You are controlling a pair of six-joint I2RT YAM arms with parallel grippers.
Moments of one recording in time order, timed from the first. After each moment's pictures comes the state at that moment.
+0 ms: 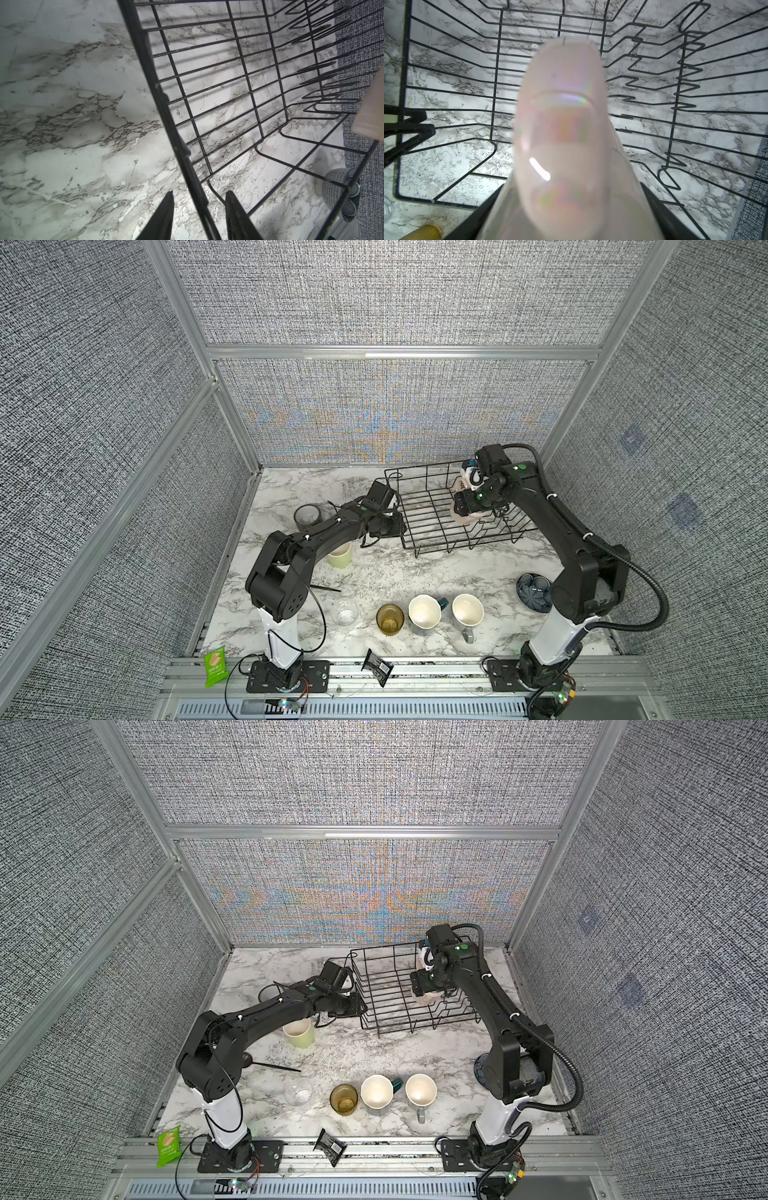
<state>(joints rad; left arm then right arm) -0.63 1.86 1.35 -0.47 0.24 -0.54 0.28 1.76 1.73 -1.09 -0.01 -0.03</state>
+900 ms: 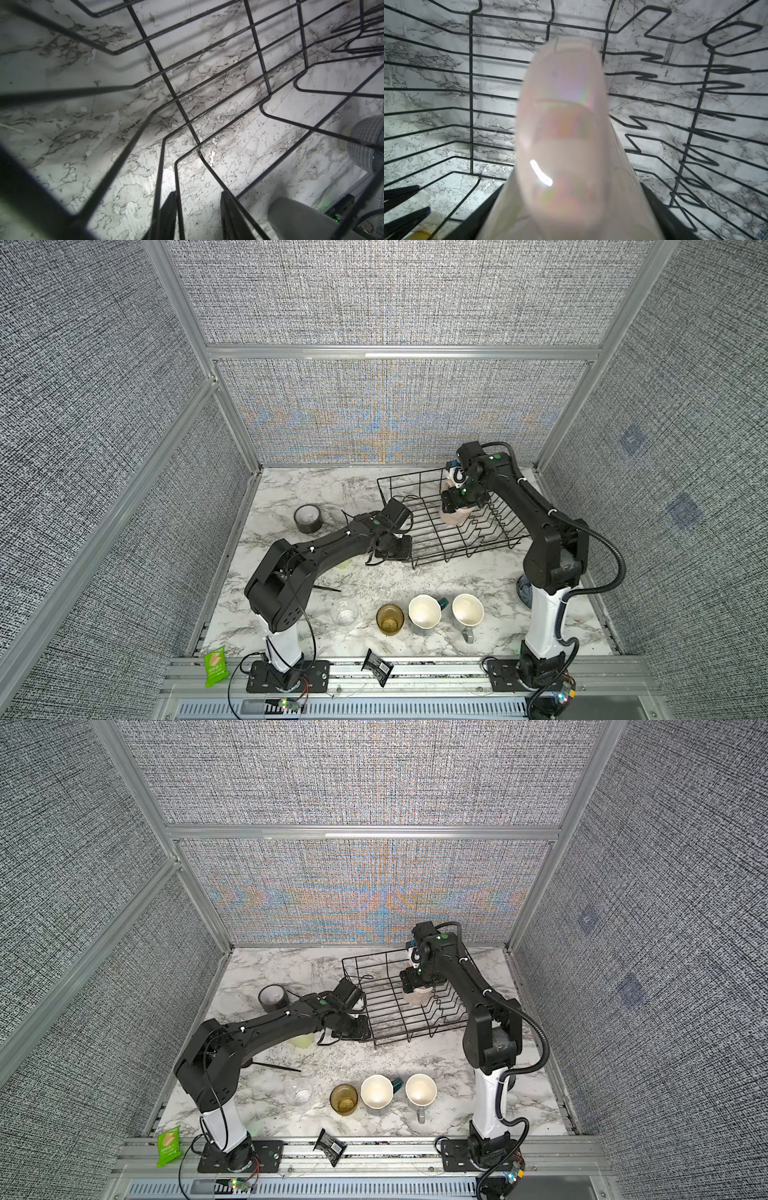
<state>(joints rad) -0.77 1.81 1.29 -0.61 0.22 -0.56 0.31 2.03 1.96 -1.19 -0.03 -0.07</state>
